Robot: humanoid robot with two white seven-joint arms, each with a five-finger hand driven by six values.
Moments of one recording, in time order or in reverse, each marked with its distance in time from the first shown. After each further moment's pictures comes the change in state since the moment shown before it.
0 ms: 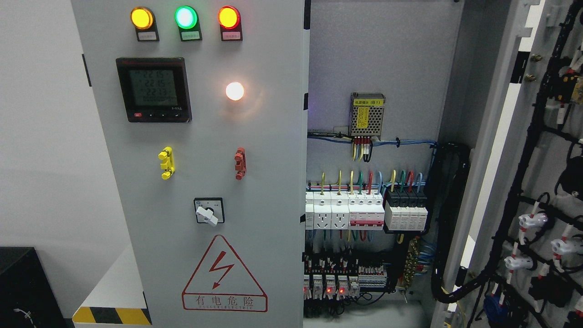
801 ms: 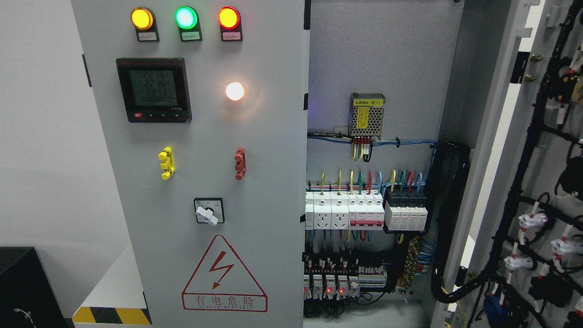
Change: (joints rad) left arm 0.002 -0.122 0.140 0.161 -0.065 0.033 -0.003; right arm 0.078 -0.003 -0.001 -0.123 -0.001 -0.003 0.000
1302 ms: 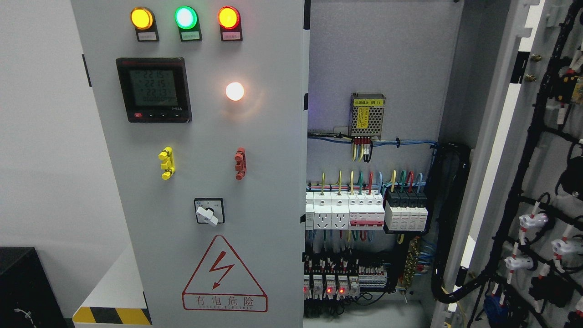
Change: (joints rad) left arm -0.002 -0.027 0.126 0.012 -0.102 -0.007 -0.004; right arm 0.292 -0.027 0.045 -0.751 -0.002 -0.002 -0.001
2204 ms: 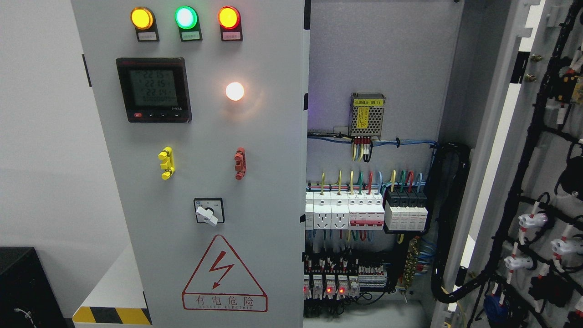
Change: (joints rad) left arm 0.000 -0.015 0.072 0.004 -0.059 0.011 0.003; right arm -0.152 -0.126 0.268 -0.912 -0.001 -0.262 -0.001
